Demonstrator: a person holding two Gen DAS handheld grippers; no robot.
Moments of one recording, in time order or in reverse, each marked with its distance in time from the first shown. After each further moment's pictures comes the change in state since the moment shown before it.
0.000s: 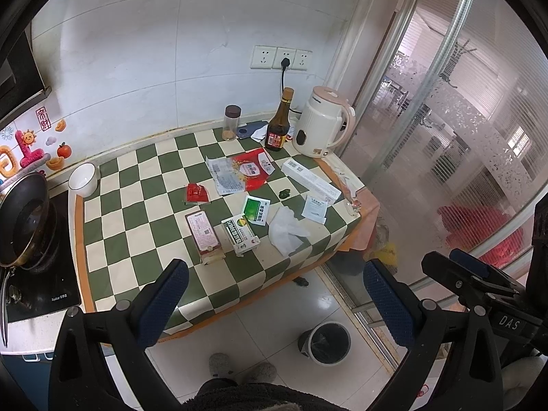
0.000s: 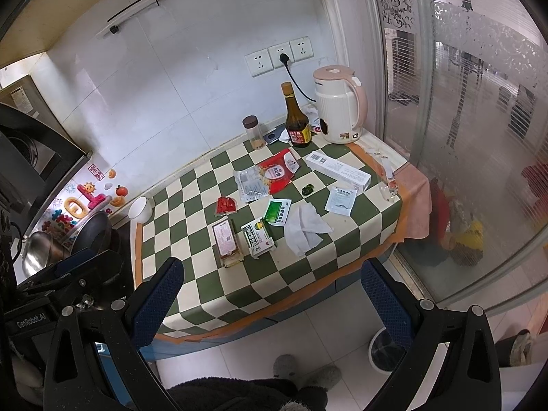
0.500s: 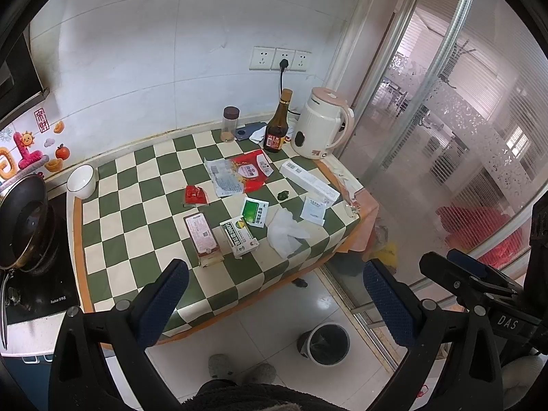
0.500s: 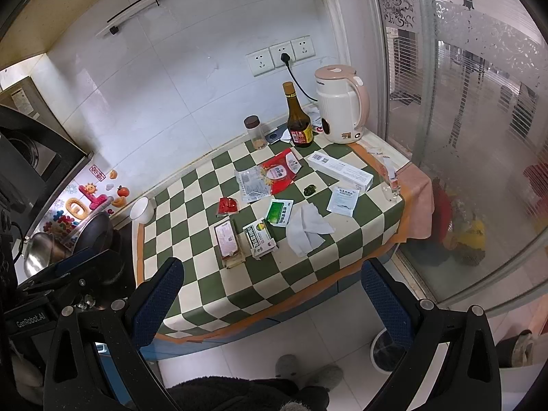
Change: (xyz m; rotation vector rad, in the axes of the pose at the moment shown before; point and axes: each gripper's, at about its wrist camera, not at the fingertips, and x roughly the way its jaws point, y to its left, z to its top) left arm 0.003 -0.002 0.000 0.001 -0.002 0.000; right arm 0.001 0.000 0.001 0.003 -0.001 0.006
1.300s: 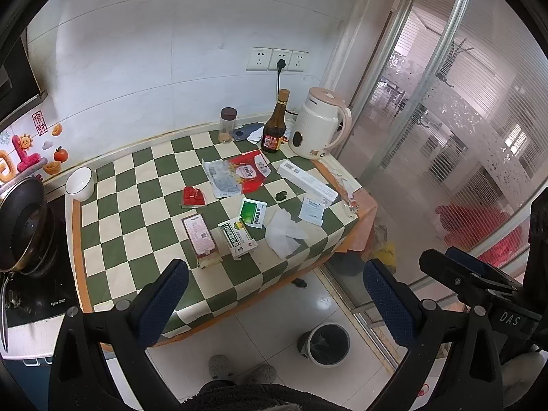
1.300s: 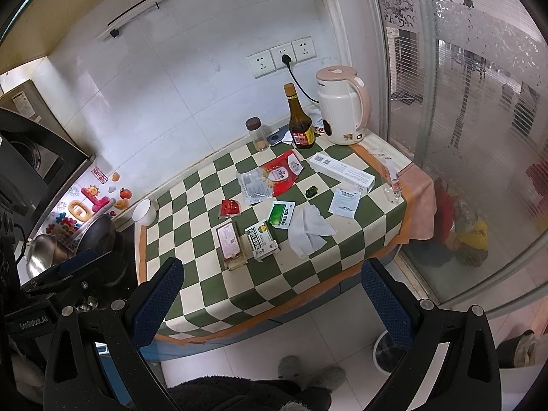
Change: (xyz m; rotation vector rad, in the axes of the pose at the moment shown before) left arm -0.001 -0.004 0.006 0.004 0.006 -0.005; right arm 0.002 -0.002 0.001 0.004 0.002 0.010
